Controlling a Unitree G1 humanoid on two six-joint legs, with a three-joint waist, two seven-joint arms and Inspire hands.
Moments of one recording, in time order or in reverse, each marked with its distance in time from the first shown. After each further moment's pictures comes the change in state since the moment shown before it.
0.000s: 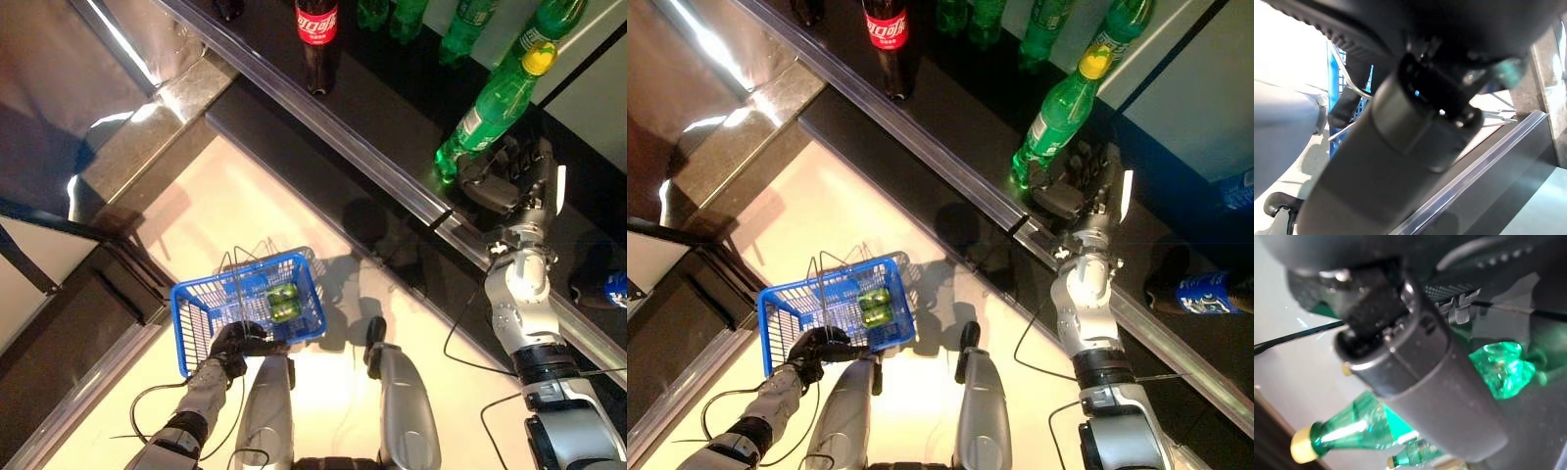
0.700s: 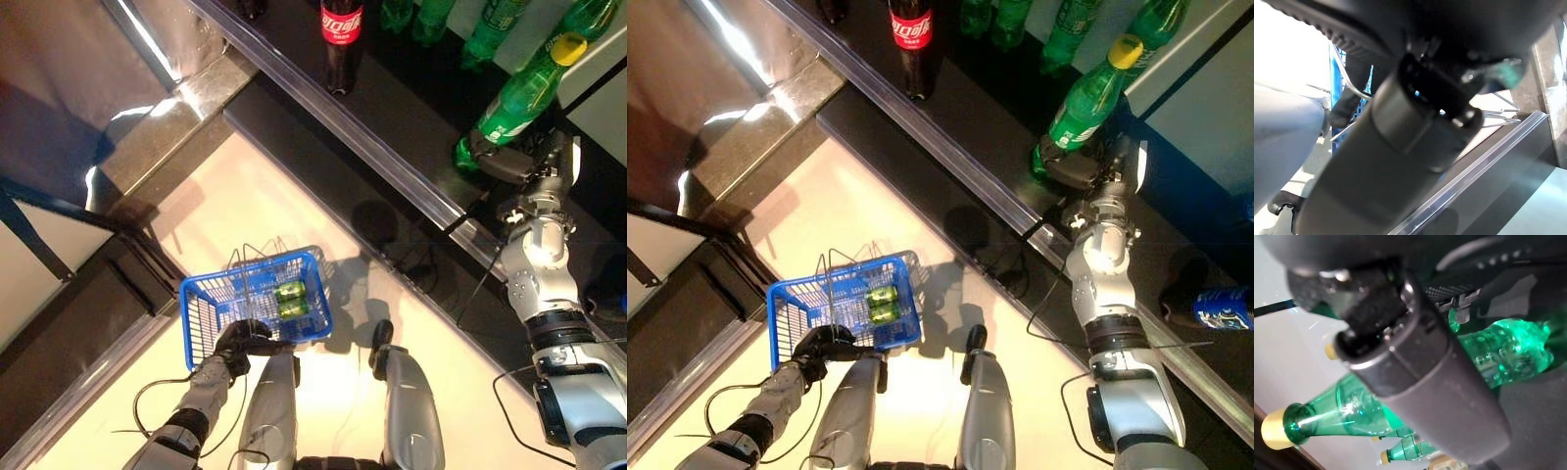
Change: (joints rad) left arm -0.009 0.013 -0.040 -0.017 0.000 0.014 -0.025; right arm -0.177 -0.055 0.005 0.139 0.039 0.068 0.050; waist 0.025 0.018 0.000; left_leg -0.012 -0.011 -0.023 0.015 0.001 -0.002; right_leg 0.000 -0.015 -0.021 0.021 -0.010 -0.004
